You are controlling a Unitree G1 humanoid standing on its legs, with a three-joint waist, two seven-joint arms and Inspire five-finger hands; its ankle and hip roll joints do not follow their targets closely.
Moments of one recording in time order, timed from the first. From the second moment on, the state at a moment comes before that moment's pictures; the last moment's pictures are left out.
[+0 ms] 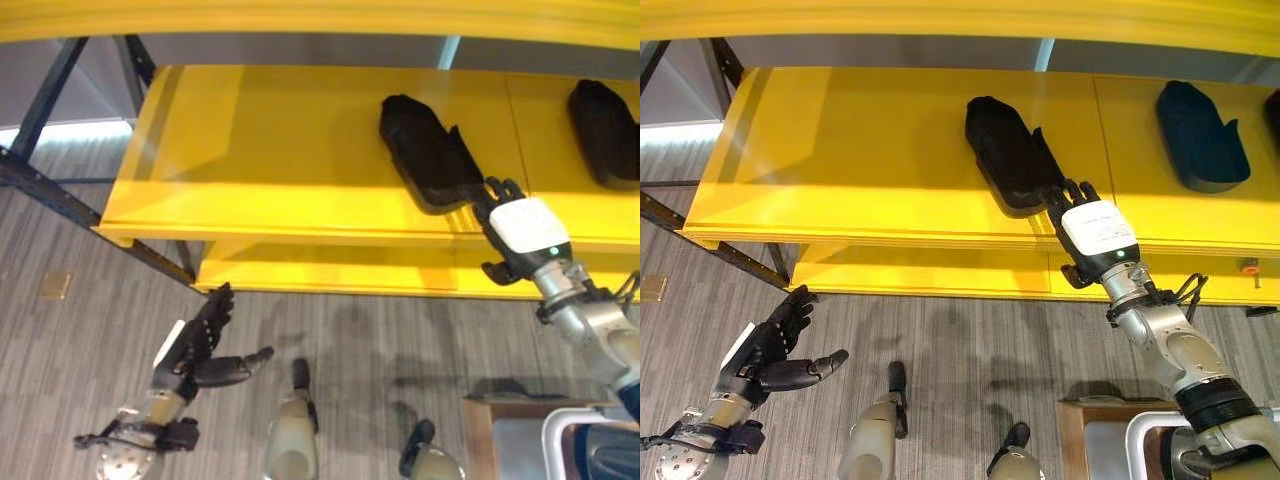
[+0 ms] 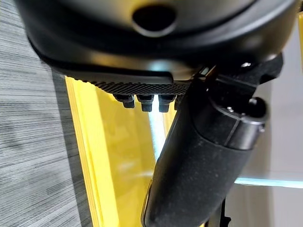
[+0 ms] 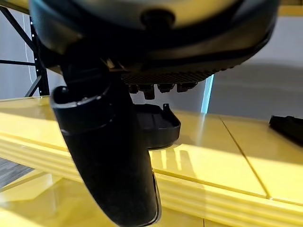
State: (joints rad) left arm 0.43 0.60 0.04 -0.13 -0.43 -0.23 -0.09; right arm -0.35 -0.97 0.30 0.24 -0.75 -0.13 -0.28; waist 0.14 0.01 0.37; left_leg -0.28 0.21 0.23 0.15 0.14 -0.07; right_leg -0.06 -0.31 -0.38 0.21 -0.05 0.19
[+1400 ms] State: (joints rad) left arm 0.41 0.61 0.04 -0.12 -0.42 -0.24 -0.08; right arm -0.54 -0.98 0.48 0.49 -0.74 -0.10 -0.28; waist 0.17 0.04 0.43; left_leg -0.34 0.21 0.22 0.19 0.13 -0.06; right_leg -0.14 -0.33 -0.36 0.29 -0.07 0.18
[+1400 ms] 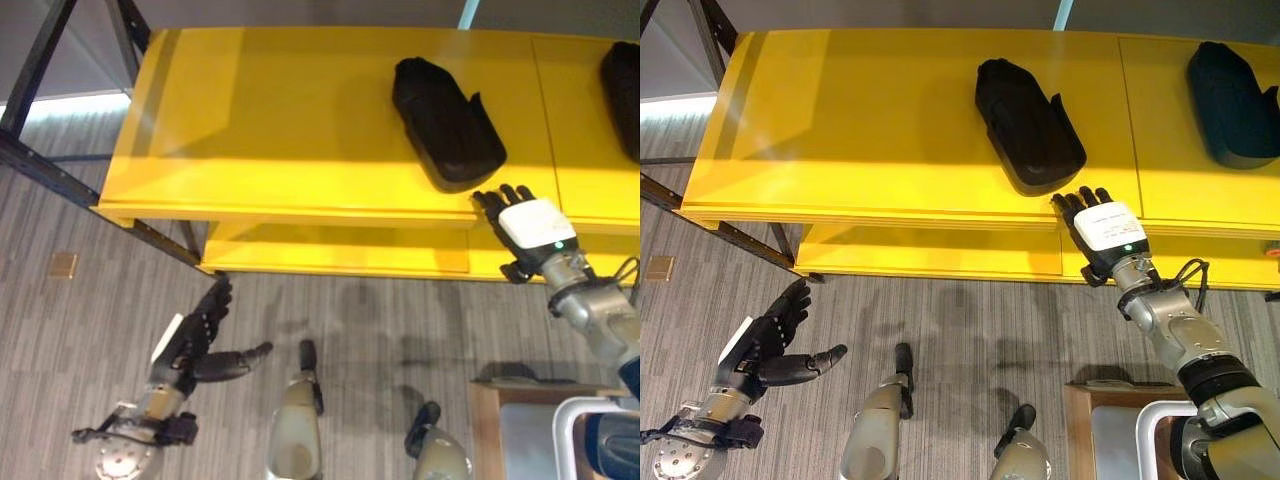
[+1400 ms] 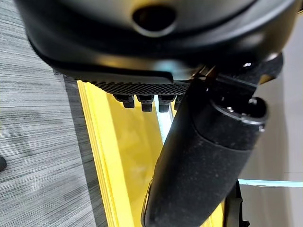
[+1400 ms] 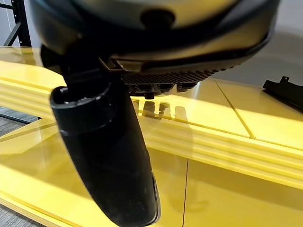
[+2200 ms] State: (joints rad) left arm 0.38 0.61 0.04 -0.12 -0.42 -0.25 -0.07; right arm -0.66 -0.97 0.54 0.48 -0.72 -0.10 -0.28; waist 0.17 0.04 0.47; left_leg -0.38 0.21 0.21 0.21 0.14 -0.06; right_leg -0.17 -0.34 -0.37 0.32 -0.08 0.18
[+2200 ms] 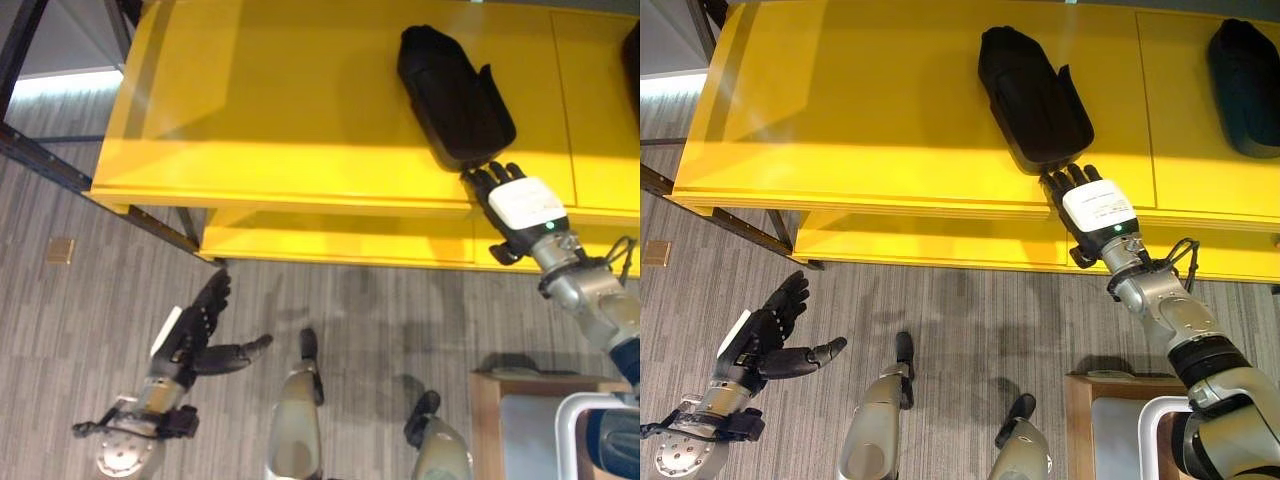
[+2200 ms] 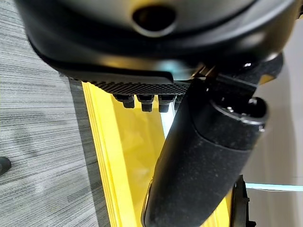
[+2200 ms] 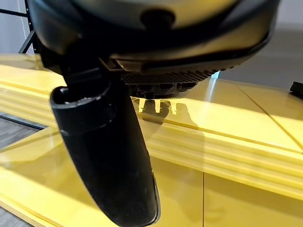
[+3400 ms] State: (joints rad) left arm 0.36 0.61 0.04 -0.12 -0.42 -0.25 -0.03; right arm -0.87 -0.90 0.66 0.49 -0.70 -0.11 -0.26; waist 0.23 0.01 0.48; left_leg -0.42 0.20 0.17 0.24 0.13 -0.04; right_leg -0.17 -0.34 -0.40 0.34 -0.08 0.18
